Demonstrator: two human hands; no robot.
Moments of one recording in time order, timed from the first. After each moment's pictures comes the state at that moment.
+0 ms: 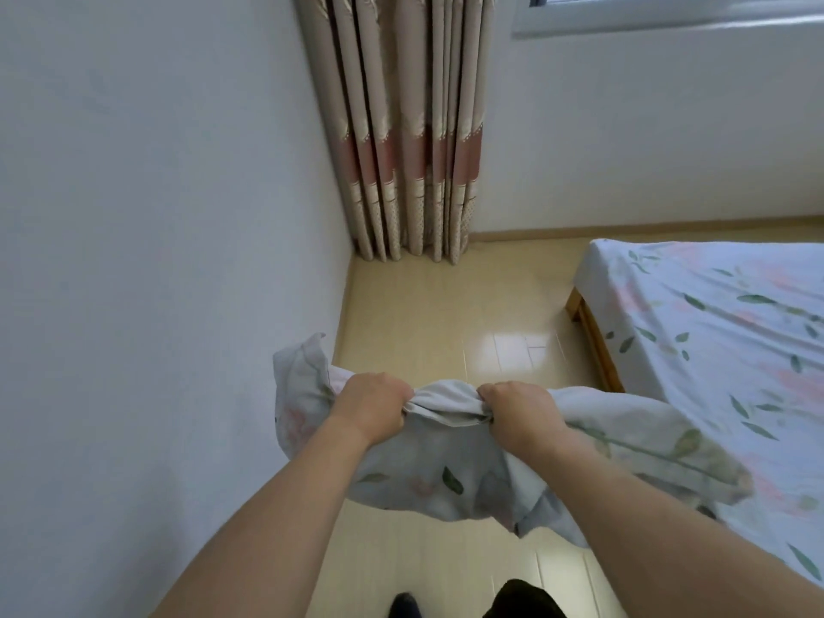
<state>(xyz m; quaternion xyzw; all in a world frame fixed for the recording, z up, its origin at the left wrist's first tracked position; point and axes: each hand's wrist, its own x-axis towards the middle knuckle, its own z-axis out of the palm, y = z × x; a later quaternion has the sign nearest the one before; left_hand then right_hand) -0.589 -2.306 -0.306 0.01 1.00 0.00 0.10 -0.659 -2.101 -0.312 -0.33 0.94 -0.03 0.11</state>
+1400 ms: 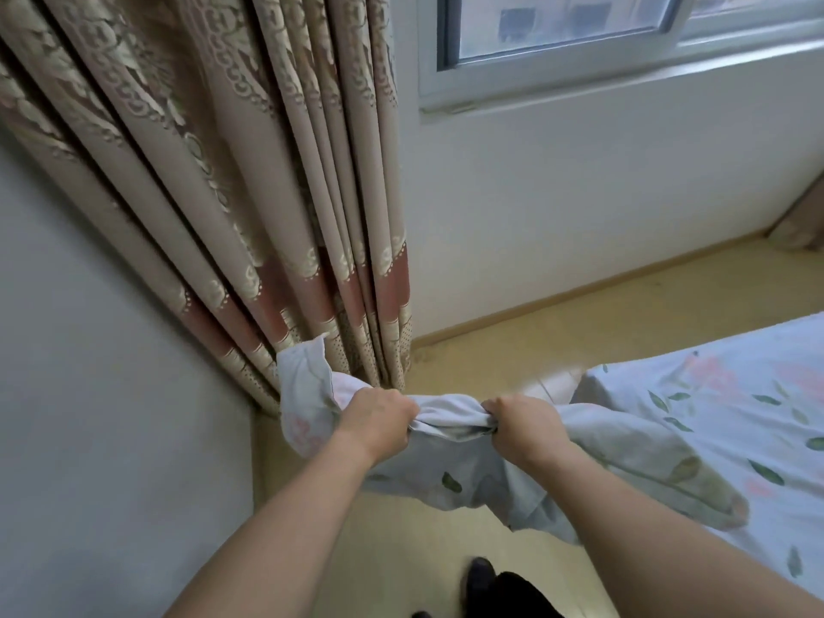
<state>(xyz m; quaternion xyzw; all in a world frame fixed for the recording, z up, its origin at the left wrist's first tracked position) -1.399 -2.515 -0.312 0.20 0.97 -0.08 0.12 -1.406 -2.302 -0.325 -0.15 0.98 -0.05 0.11</state>
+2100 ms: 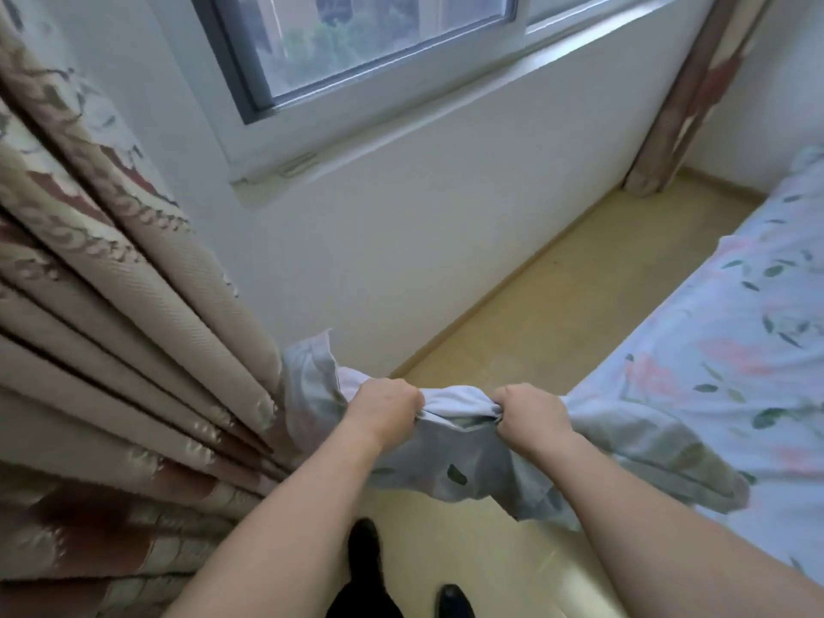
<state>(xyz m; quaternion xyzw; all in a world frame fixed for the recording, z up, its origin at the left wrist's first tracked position) -1.787 -2.396 -0.331 0.38 0.91 -0.08 0.15 -1.706 -2.205 -0.337 0.11 0.98 -0.10 0.14</state>
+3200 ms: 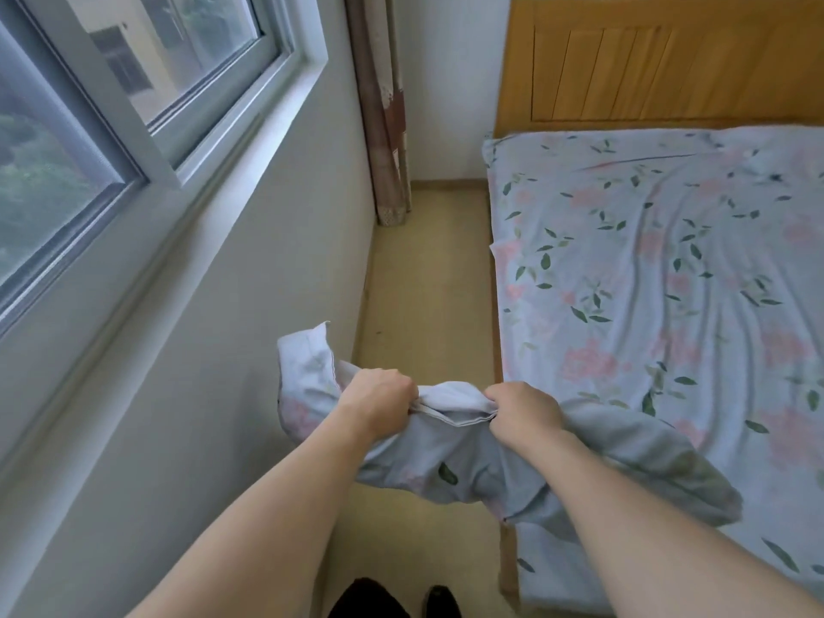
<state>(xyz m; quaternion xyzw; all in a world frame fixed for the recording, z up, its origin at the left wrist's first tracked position) -2.163 -1.933 -0.307 0.71 0.69 -0.12 0.08 -1.972 -1.863 -0.325 0.52 0.83 -0.18 0.09</state>
